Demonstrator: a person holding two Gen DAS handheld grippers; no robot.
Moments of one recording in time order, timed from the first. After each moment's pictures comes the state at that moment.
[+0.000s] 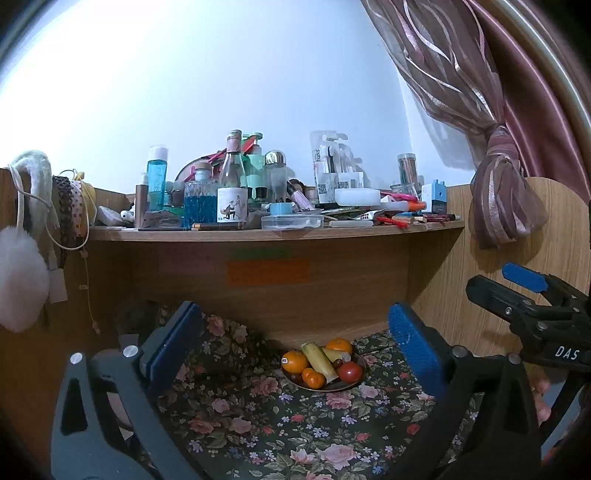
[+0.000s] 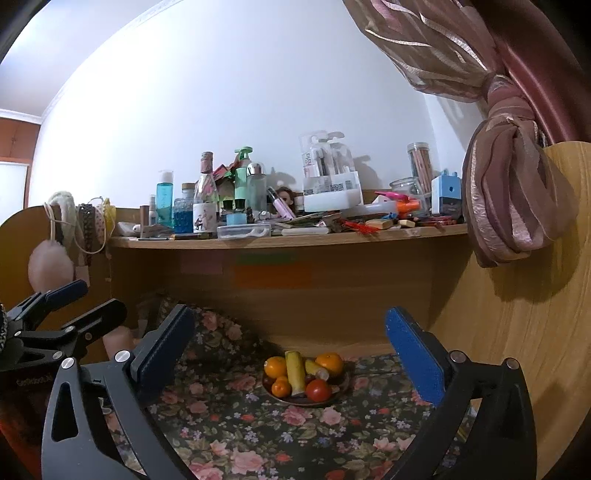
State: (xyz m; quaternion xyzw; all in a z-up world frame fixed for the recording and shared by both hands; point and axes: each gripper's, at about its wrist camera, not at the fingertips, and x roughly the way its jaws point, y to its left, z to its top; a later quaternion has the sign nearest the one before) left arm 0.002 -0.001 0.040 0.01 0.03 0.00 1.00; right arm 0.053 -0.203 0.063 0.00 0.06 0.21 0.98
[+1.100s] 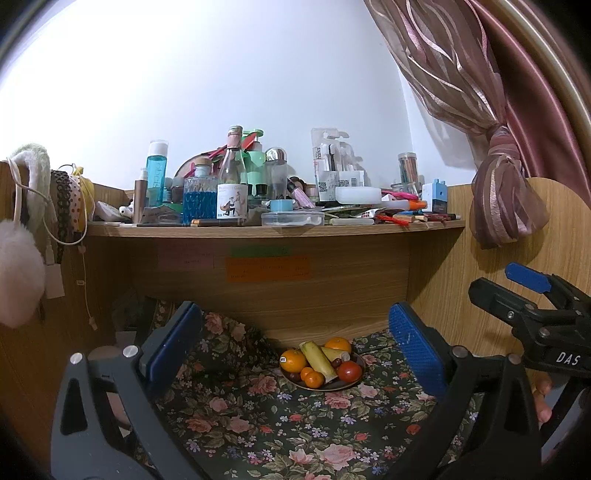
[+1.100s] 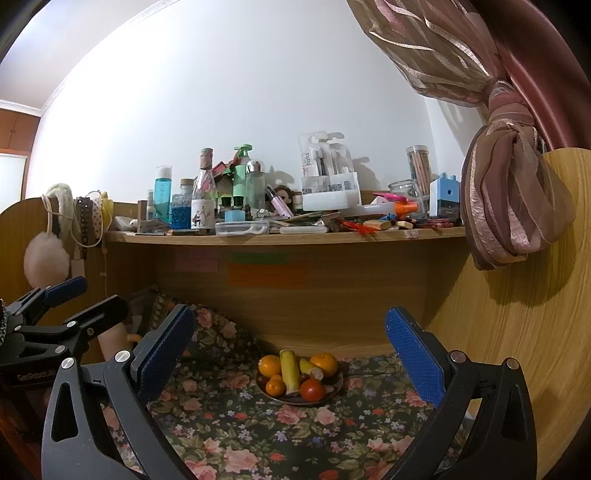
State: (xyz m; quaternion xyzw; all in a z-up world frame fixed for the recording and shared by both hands) left arm 0.006 -0.001 0.038 0.01 0.03 0.00 1.00; right arm 0.053 -0.203 0.060 -0.01 0.06 0.20 0.98
